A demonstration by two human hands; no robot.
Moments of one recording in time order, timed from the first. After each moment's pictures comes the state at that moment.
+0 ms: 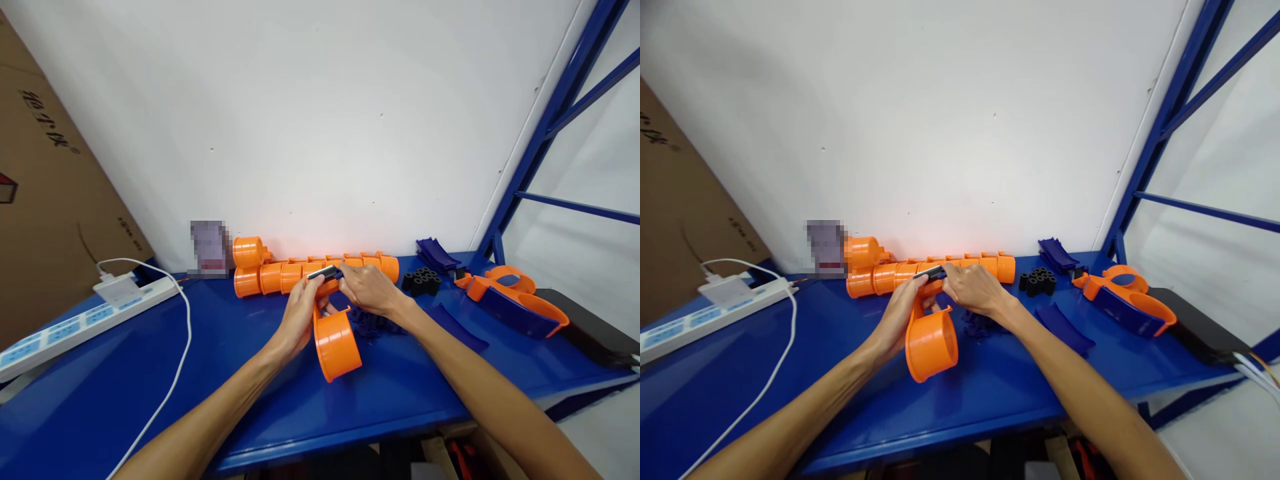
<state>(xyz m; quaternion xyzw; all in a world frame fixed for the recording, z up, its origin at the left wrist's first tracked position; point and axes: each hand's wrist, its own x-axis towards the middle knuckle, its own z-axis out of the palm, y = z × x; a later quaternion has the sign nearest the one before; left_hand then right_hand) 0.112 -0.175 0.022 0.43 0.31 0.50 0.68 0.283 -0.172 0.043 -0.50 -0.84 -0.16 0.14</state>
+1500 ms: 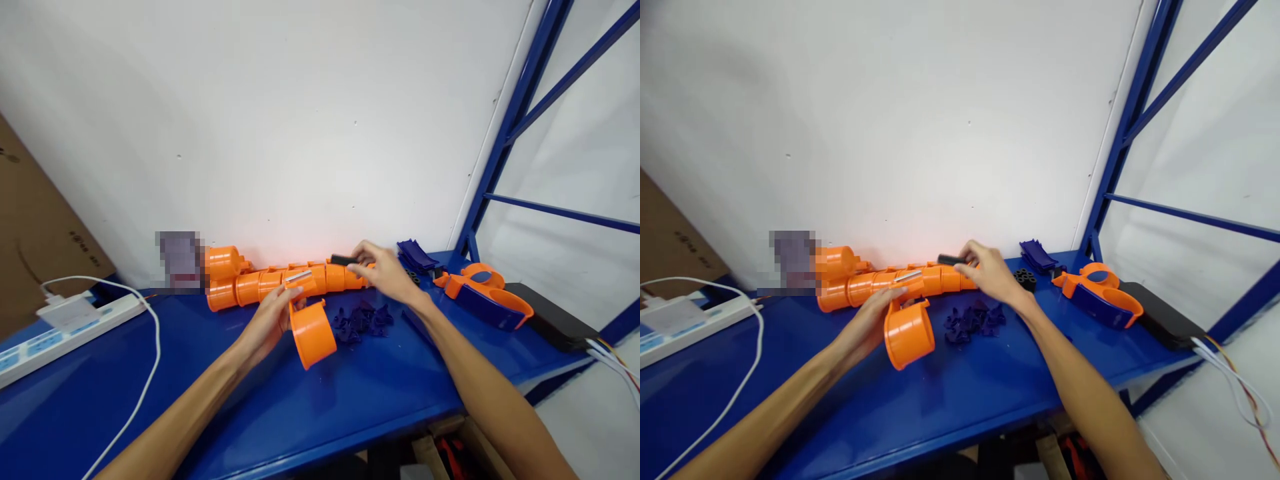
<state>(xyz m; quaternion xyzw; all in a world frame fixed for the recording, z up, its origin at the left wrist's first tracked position) 0.099 -0.156 0.012 0.47 0.32 0.45 0.69 0.337 -0.191 0.065 -0.51 -0.71 0.13 0.46</state>
